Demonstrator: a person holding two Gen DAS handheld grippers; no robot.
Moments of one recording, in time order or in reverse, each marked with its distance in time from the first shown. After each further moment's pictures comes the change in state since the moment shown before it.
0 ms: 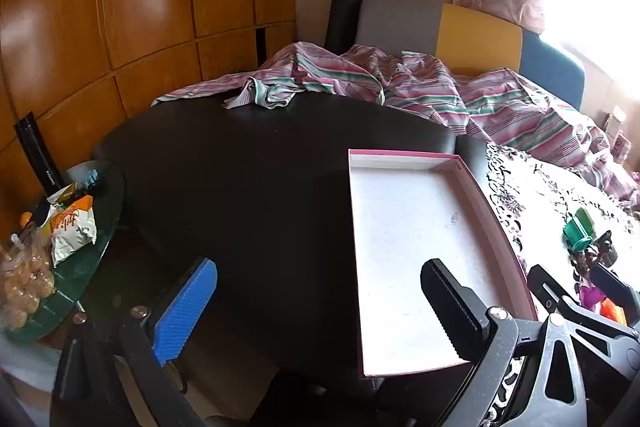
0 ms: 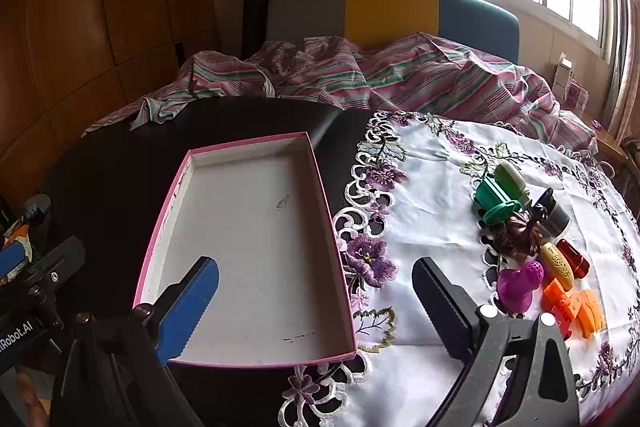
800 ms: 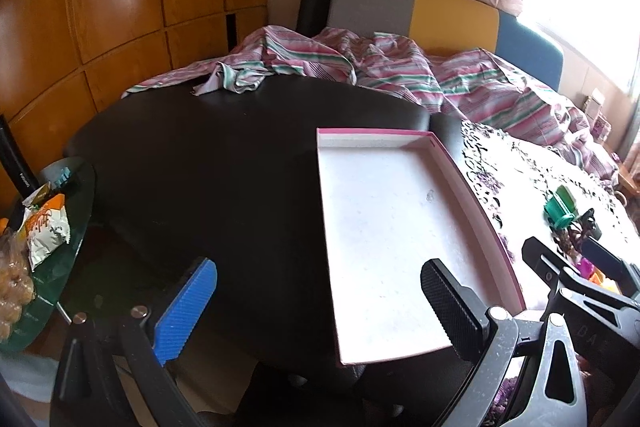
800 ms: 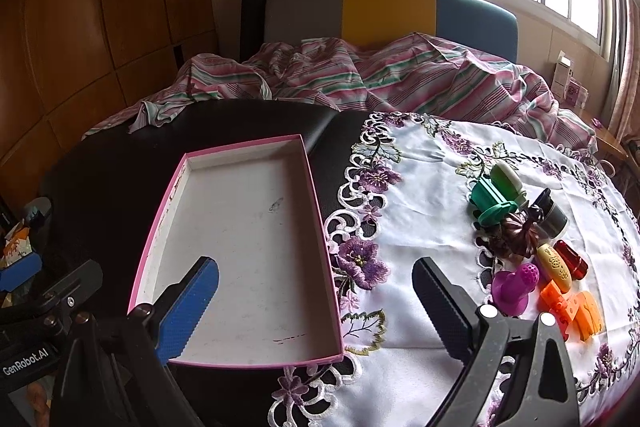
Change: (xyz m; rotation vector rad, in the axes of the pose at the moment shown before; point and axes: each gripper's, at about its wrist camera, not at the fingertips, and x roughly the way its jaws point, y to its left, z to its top) left arm 0.012 -0.011 -0.006 0.048 0.071 -0.102; right arm -0.002 -0.009 0.002 0.010 -0.006 0.007
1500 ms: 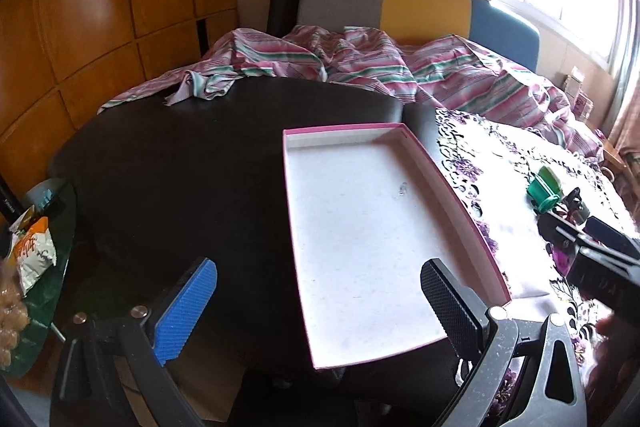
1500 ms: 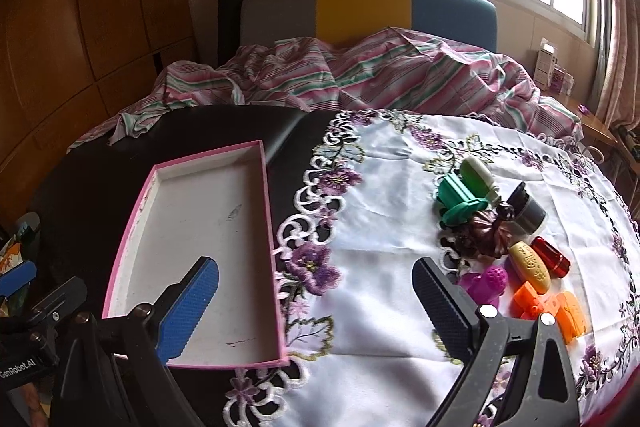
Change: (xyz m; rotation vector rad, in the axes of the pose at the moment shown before) left arm 0.003 -0.022 0.005 0.093 0.010 -0.066; right arm 0.000 -0.054 0.008 0.070 0.015 -0.039
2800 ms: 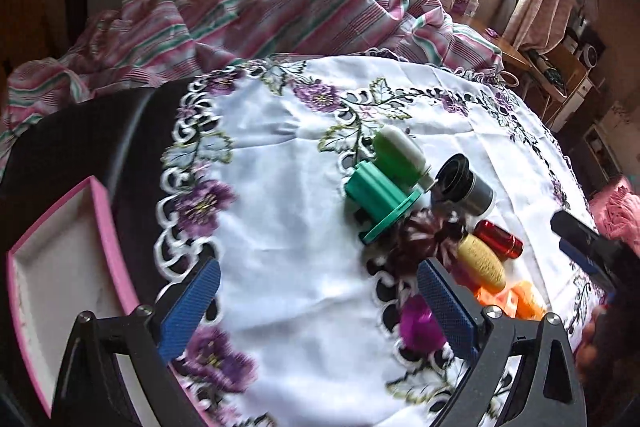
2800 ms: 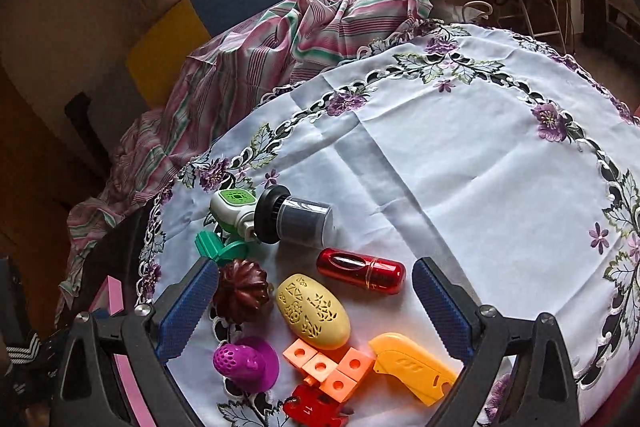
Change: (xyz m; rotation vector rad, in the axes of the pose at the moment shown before) left arm 0.129 -0.283 0.084 0.339 0.280 -0.396; right arm 0.009 -0.280 -0.003 0.616 0.022 -0.066
